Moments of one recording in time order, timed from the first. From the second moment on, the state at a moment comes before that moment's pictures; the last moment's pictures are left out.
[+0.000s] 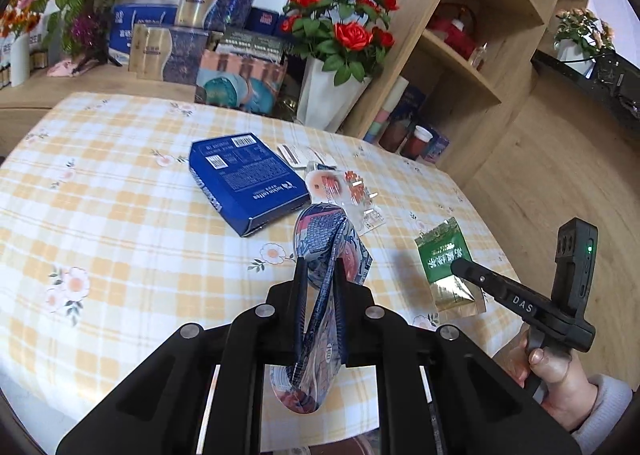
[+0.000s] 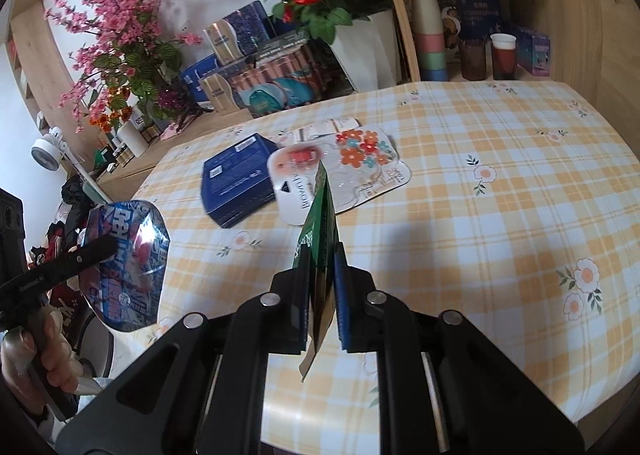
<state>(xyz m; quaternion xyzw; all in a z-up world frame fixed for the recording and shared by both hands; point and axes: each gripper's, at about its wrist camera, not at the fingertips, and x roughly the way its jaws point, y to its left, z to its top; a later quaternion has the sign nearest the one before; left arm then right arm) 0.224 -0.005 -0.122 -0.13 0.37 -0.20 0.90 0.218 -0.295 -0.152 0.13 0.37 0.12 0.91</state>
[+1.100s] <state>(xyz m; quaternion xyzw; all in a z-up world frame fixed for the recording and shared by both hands) 0.083 0.030 -0.069 -0.12 0.29 -0.18 0.93 0.091 -0.240 -0.153 0.10 0.35 0.18 0.92</state>
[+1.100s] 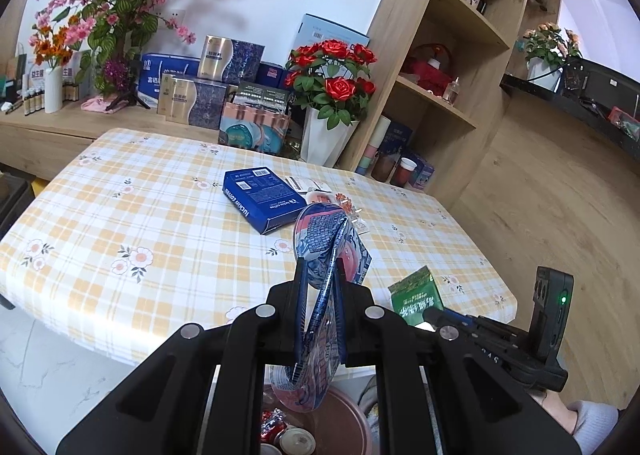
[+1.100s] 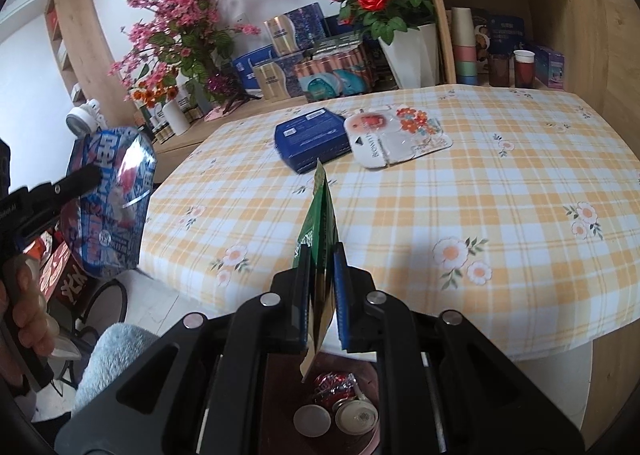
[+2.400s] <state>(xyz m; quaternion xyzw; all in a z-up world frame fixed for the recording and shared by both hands) 0.040 0.033 -0.106 -0.11 0.33 -0.19 0.92 0.062 -0.238 -0.163 0.07 0.34 0.13 0.93</state>
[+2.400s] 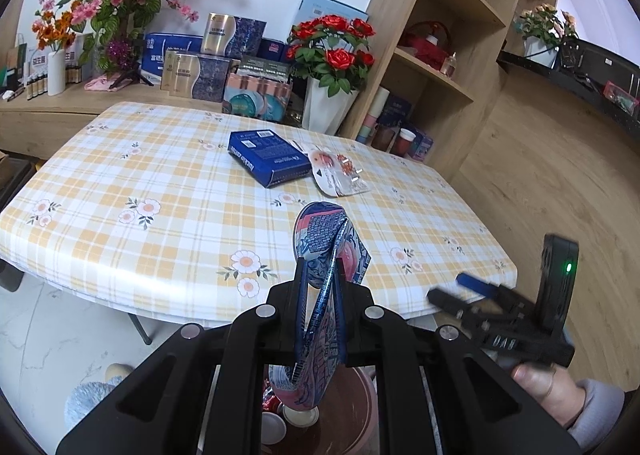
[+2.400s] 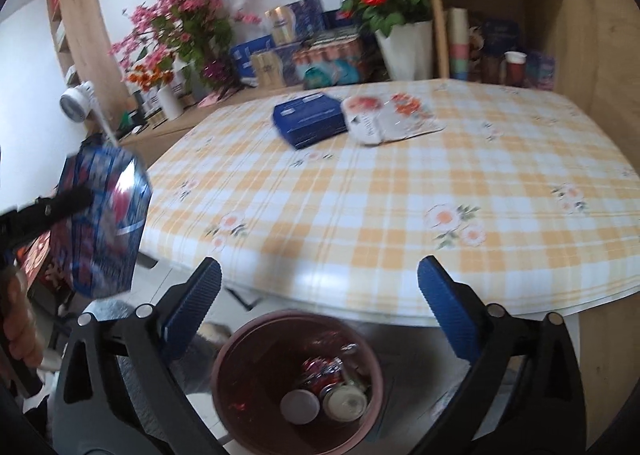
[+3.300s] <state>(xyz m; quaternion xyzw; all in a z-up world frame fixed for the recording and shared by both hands) 0.049 0.025 -0.136 -0.05 0.38 -0.12 0.92 0.060 -0.277 -0.156 0.07 0.30 0.06 0.95</state>
